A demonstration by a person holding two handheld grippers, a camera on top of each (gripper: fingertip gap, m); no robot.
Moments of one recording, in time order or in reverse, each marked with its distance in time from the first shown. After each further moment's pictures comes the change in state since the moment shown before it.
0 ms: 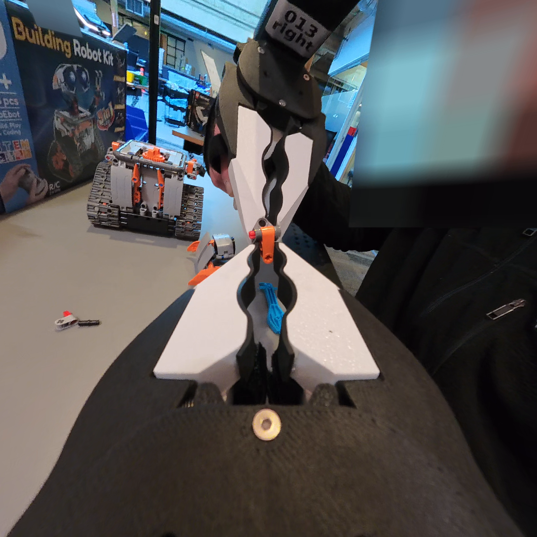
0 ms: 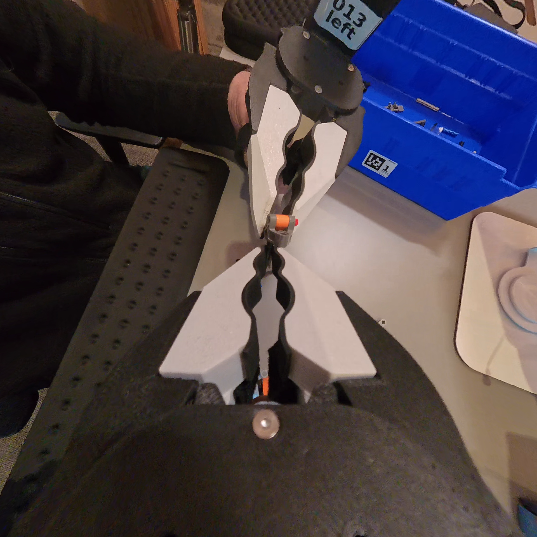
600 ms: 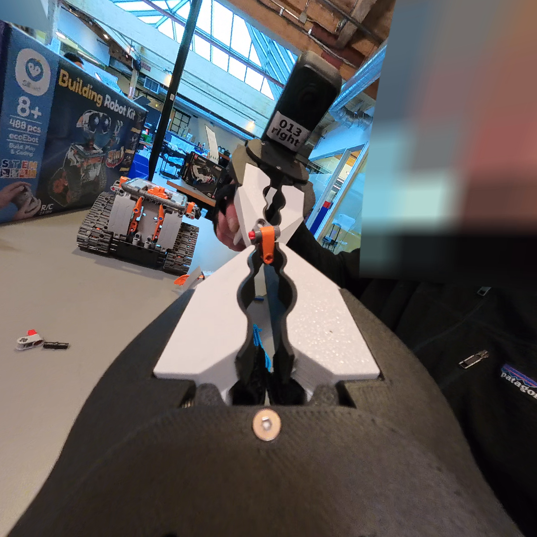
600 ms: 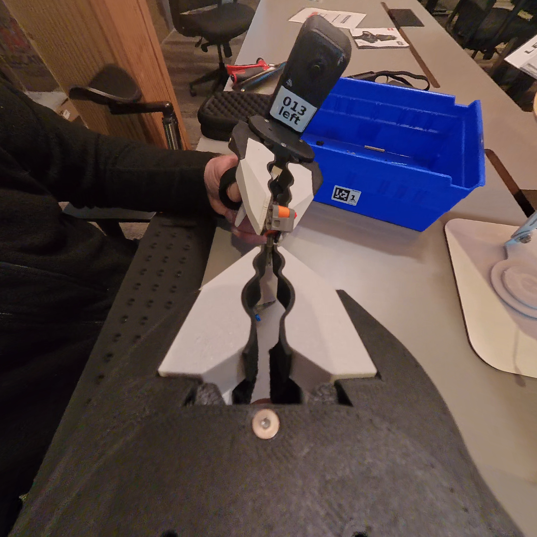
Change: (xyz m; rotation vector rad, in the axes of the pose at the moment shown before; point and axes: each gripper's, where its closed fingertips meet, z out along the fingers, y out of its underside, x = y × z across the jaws) left arm -0.005 -0.022 -0.004 0.235 0.044 -0.141; right arm 0.011 -0.012 -0.010 0.256 0.091 0.143
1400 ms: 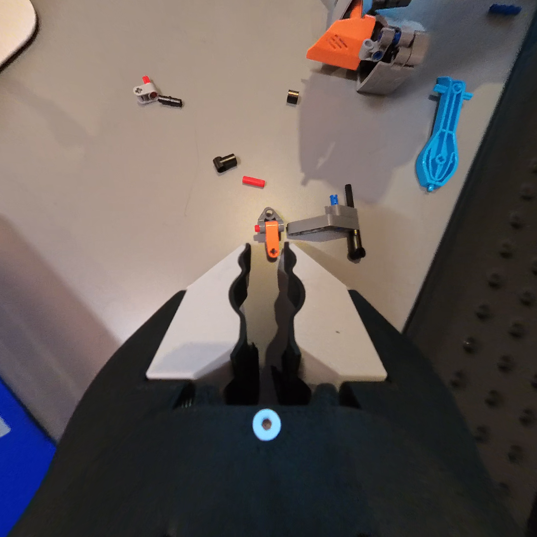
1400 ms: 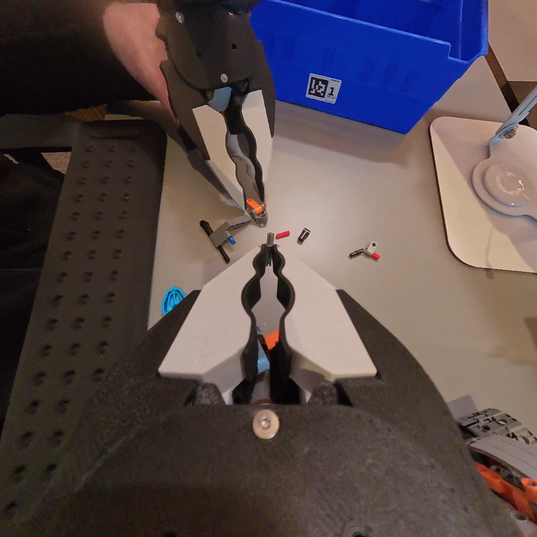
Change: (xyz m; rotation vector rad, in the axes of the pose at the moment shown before) left arm -0.078 0.130 -0.076 -0.909 -0.658 0.205; right arm 0.016 0.075 -0.017 -0.233 0.147 0.012
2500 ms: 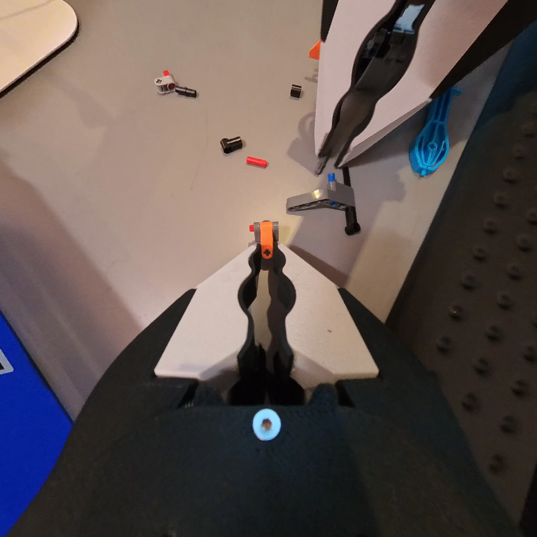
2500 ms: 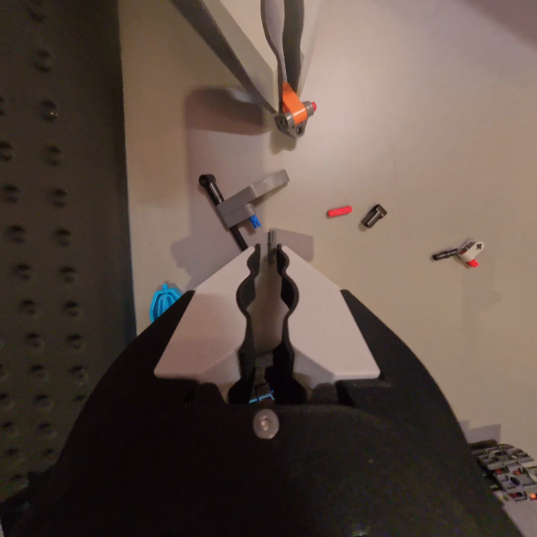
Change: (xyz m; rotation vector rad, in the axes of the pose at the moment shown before) left arm 0.002 0.012 -0.019 0.074 -0.044 -0.020; right arm -0.026 0.054 0.072 -0.496 -0.058 -0.097
